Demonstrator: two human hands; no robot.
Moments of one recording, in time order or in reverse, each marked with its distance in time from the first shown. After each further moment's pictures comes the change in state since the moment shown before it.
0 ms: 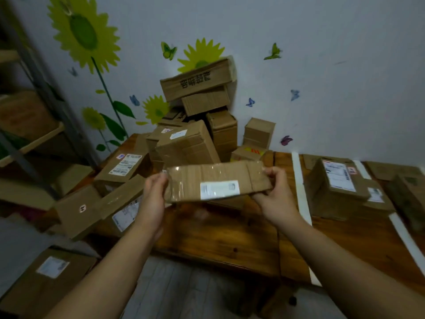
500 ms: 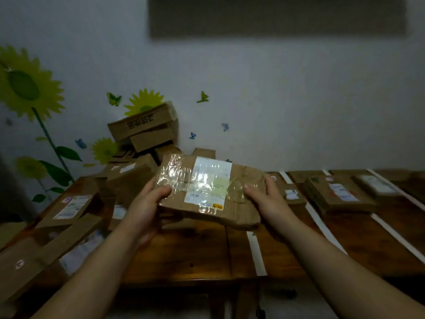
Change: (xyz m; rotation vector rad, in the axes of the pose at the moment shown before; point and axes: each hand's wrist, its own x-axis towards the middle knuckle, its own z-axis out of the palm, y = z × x) left_hand -0.078 0.036 0.081 0.039 -0.404 -0.007; right_hand -0.095 -0.050 -0.110 0.353 0.130 0.087
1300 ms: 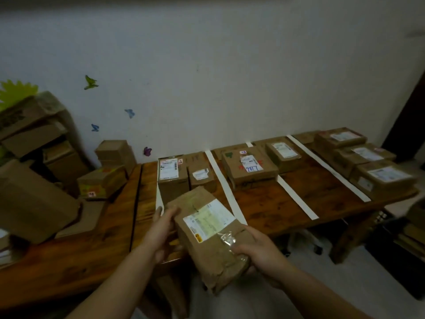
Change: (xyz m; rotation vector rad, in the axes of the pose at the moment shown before) left_hand -0.003 -0.184 0.303 0.196 -0.038 -0.415; right_hand -0.095 0.081 -0.314 -0.033 0.006 0.373
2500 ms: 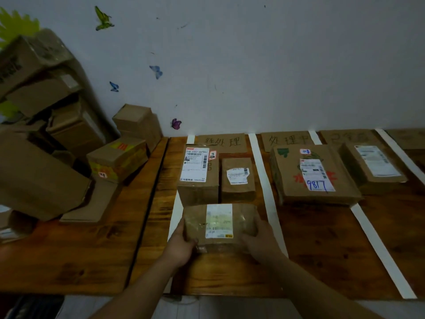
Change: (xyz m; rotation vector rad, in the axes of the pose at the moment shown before) left_hand 0.181 -0.023 -0.011 0.525 0.188 -0.026; right_hand 0.295 0.054 -0.004 -0.446 0.006 0.060
